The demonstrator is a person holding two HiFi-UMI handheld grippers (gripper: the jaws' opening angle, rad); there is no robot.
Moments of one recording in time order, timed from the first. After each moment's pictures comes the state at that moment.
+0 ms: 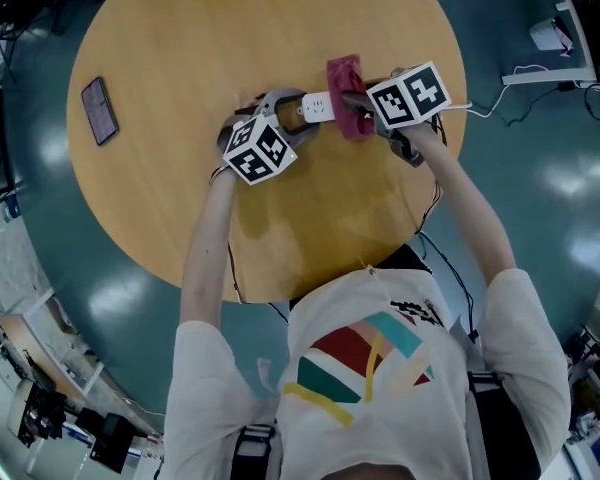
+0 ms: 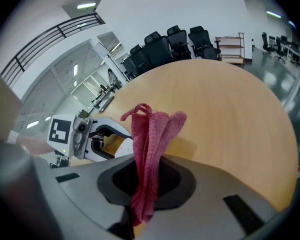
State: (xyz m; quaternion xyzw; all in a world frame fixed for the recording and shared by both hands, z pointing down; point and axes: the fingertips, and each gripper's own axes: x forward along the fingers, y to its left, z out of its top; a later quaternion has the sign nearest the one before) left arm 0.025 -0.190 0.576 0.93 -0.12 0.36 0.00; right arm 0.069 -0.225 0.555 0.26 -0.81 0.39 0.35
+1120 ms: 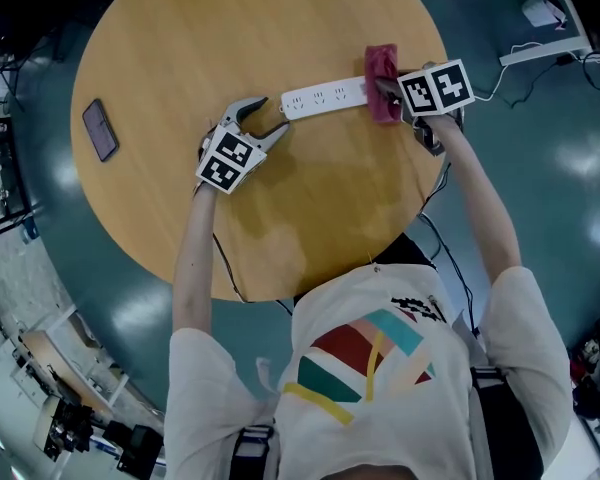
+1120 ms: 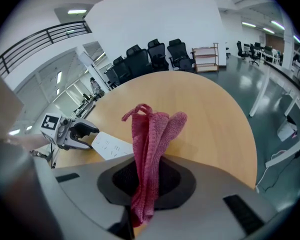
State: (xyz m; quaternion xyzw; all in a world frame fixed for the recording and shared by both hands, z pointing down) left arm -0.041 -0.183 0.570 0.91 -0.20 0.35 0.09; right arm 0.149 -0.225 0.557 0.37 -0.78 0.38 0.33
